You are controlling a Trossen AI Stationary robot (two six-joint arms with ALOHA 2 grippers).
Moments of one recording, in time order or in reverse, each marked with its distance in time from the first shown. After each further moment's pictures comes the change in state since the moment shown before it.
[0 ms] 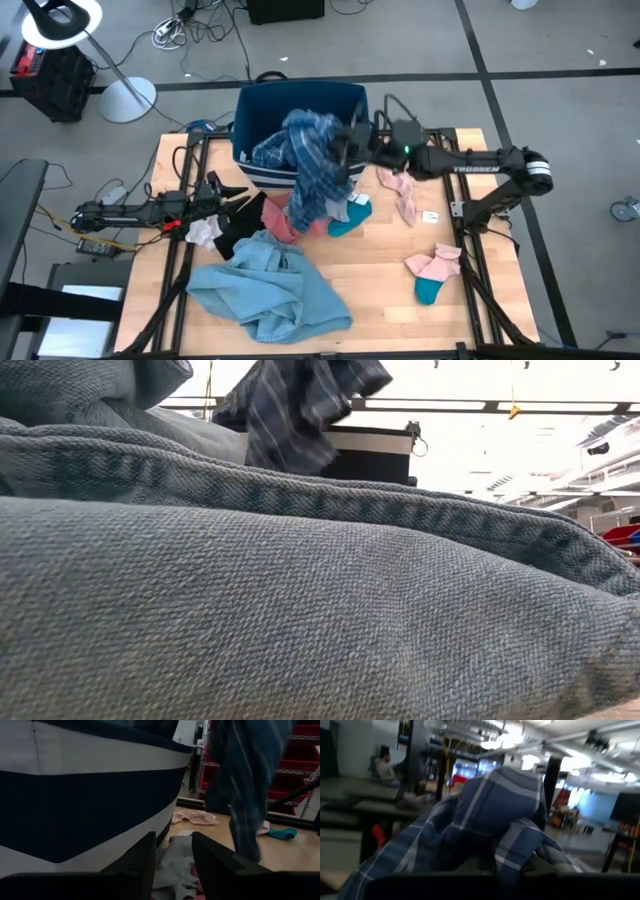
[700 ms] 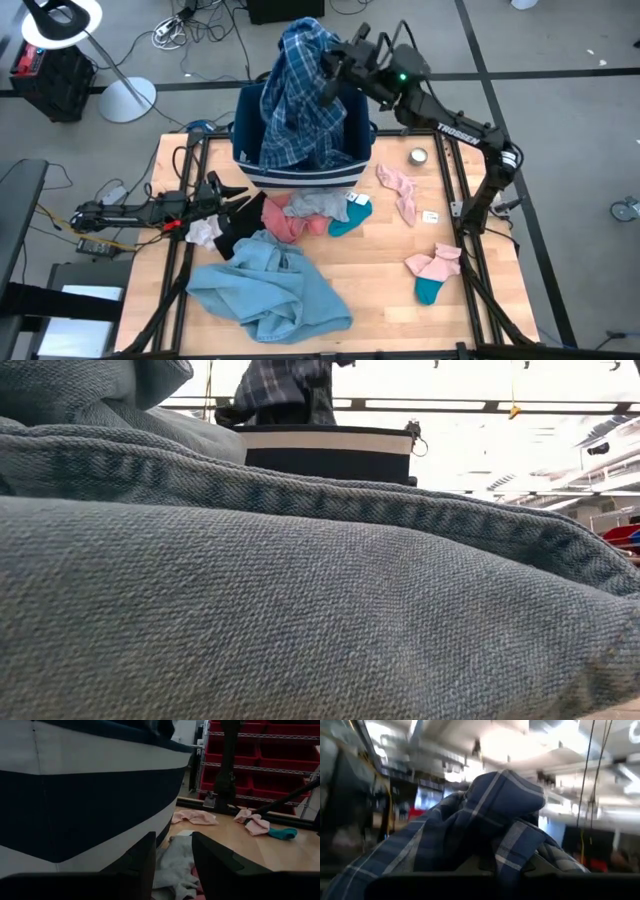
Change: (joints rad) left arm 0.000 0.000 0.000 0.000 0.000 0.000; right arm -0.279 0.268 0.594 -0.155 -0.119 0.016
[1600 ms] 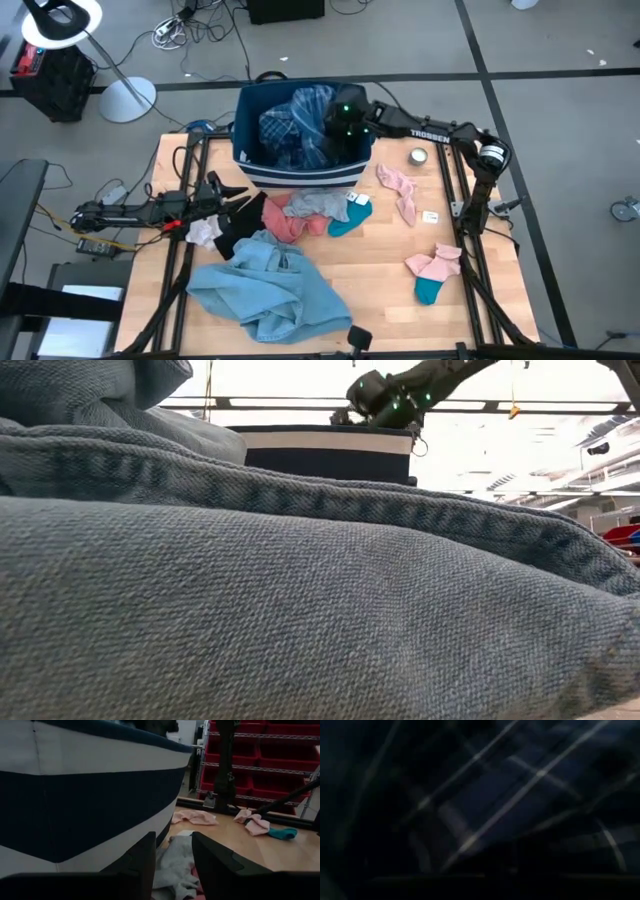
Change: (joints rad) left arm 0.000 0.000 0.000 0.000 0.000 0.000; right arm -0.087 0.092 -0.362 -0.593 -0.079 0.171
